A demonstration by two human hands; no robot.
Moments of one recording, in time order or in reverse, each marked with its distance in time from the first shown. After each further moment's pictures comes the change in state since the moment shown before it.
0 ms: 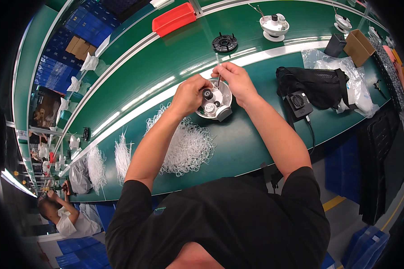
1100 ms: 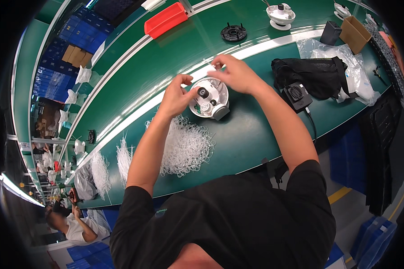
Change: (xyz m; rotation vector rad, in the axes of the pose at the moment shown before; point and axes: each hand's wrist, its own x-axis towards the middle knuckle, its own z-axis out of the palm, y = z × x) left_hand -0.013 -0.014 -0.008 -0.167 0.010 -0.361; right_hand -0.004 -0.027 -0.024 -0.725 -0.119 -0.273
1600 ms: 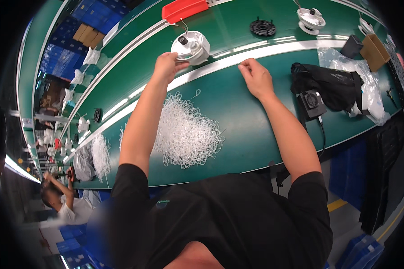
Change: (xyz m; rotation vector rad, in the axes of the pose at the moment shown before) left_hand 0.079 -0.069 -0.047 -0.781 0.241 -0.483; right_hand -0.002 0.076 0.041 -0.048 0.308 0.070
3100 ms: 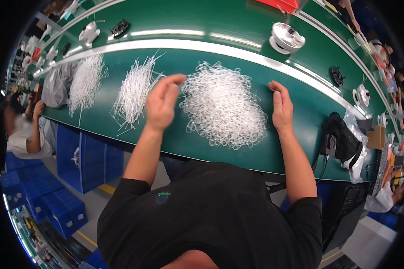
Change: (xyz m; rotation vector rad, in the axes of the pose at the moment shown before) left_hand -0.262 -0.085 -0.170 0.233 0.289 0.571; right_hand -0.080 -0.058 0.068 0.120 -0.334 -0.160
